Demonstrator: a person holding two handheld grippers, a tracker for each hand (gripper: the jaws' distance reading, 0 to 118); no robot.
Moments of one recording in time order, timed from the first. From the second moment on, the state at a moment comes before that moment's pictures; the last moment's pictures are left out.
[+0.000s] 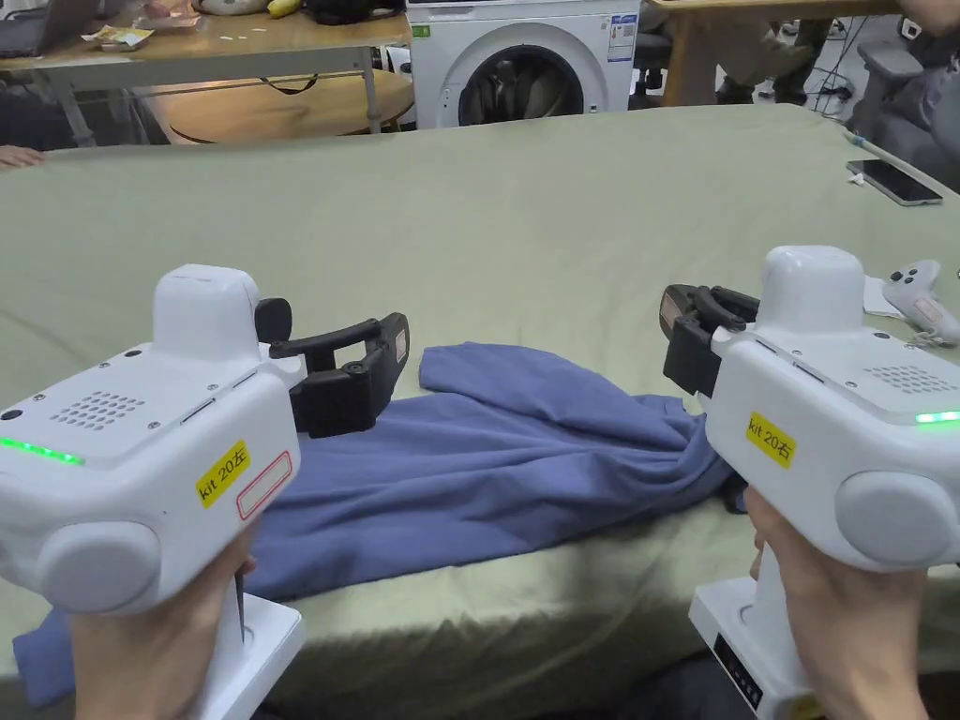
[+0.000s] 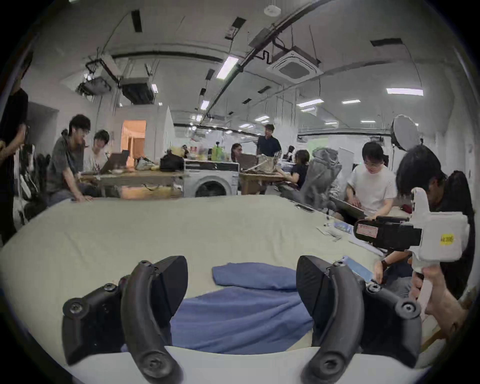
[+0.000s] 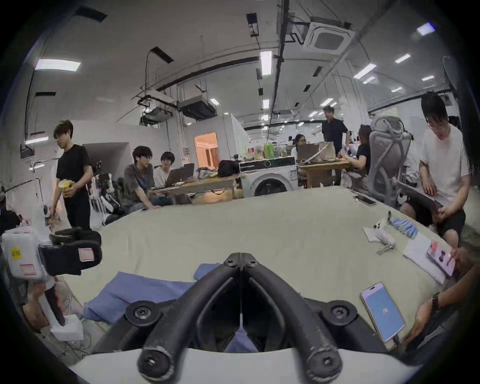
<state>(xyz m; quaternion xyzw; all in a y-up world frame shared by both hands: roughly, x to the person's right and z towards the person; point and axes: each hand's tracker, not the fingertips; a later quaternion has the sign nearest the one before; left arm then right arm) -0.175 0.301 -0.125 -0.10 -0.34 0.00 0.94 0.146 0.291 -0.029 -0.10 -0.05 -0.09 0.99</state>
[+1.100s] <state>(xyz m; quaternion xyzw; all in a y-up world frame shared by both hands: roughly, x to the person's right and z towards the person) -0.315 0.304 -0.181 -0.19 -0.20 0.03 0.96 0.135 0.288 -0.030 -0.11 -0.05 -0.04 0.99</state>
